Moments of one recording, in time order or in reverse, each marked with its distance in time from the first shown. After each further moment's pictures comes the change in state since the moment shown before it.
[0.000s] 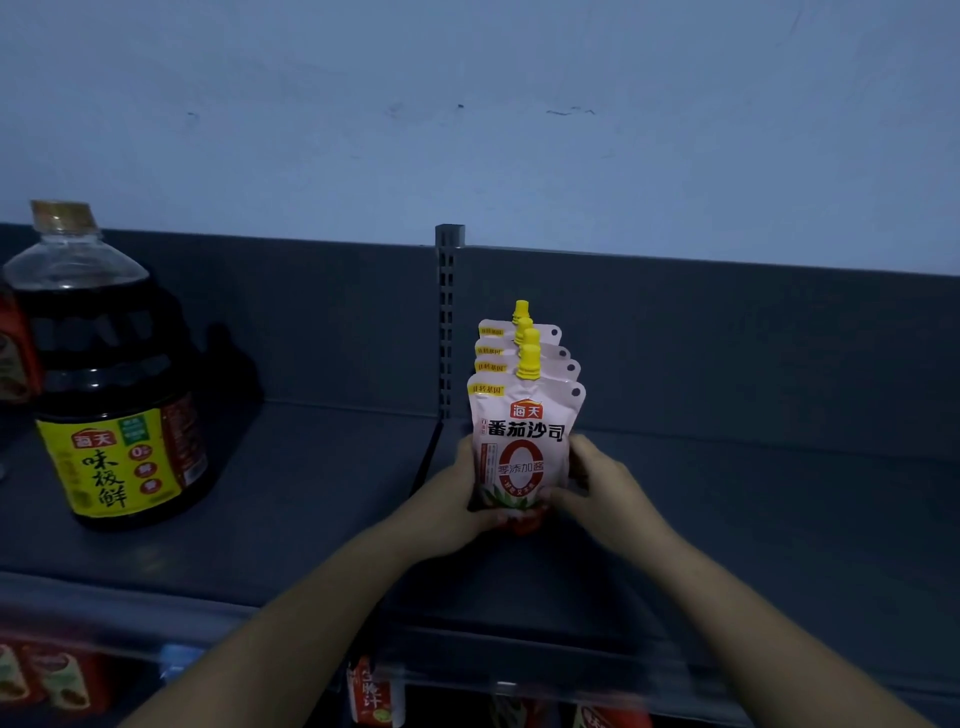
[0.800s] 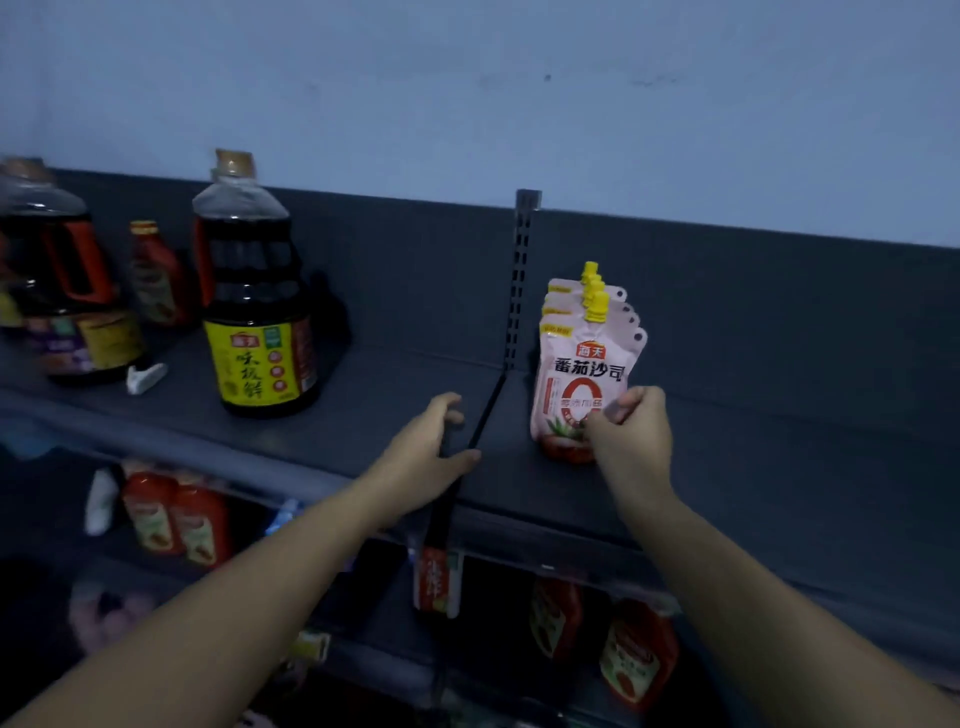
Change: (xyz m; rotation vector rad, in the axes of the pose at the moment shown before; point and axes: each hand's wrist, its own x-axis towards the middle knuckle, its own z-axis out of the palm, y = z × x) left_hand -0.092 -0.019 -0.028 0.181 0.326 -0.158; right_hand -0.032 -0.046 0.040 0.363 0.495 0.164
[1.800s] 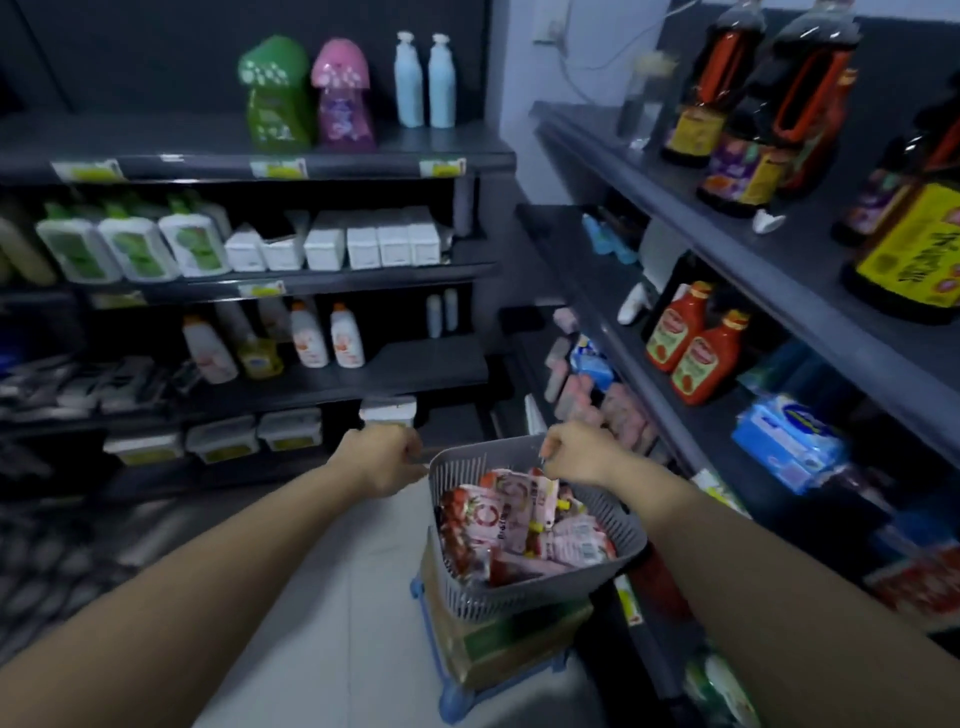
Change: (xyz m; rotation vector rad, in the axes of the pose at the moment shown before) left_hand -0.465 -0.161 -0.121 0.519 0.120 -1.175; right_hand -0.364 -0.020 0.247 -0.716 -1.748 -0.656
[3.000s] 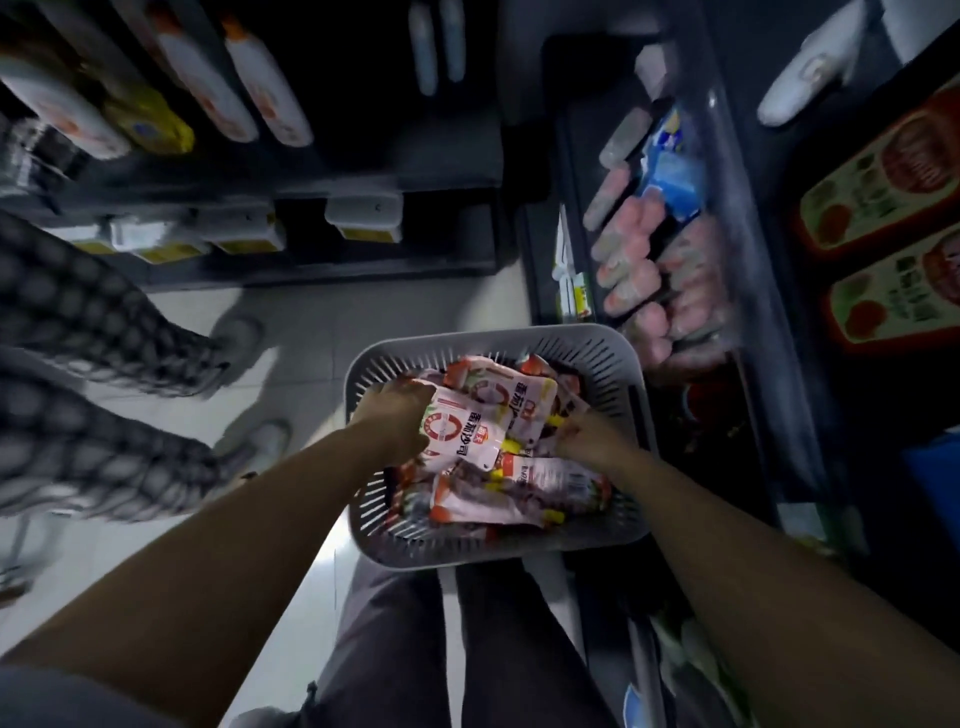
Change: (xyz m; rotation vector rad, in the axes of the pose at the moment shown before) left_hand 0.210 0.050 0.178 0.033 -0.412 -0.106; right_hand 0.210 0.182 0.116 0.312 -0.532 0.349
